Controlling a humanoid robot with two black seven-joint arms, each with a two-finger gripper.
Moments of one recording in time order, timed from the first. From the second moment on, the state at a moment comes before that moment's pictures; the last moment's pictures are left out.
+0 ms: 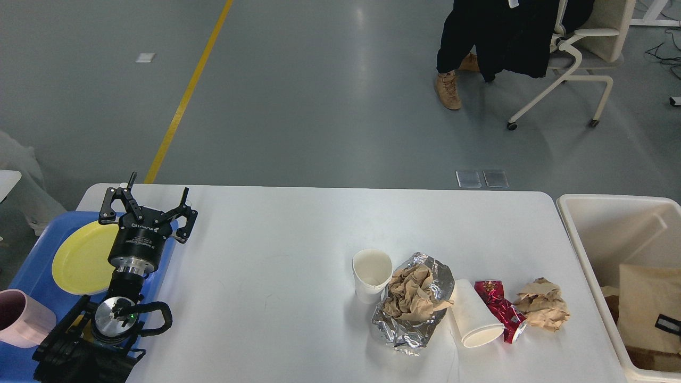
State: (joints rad) left arm -0.34 0.11 -1.40 -0.72 0.12 -0.57 -0.21; right arm 0.47 -0.43 -0.84 0.02 -0.25 0.08 0.02
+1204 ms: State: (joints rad) left arm -0.34 0.11 -1.40 -0.72 0.12 -0.57 -0.21; right arm 0.43 -0.33 -0.82 -0.02 -0.25 -0.21 0.00
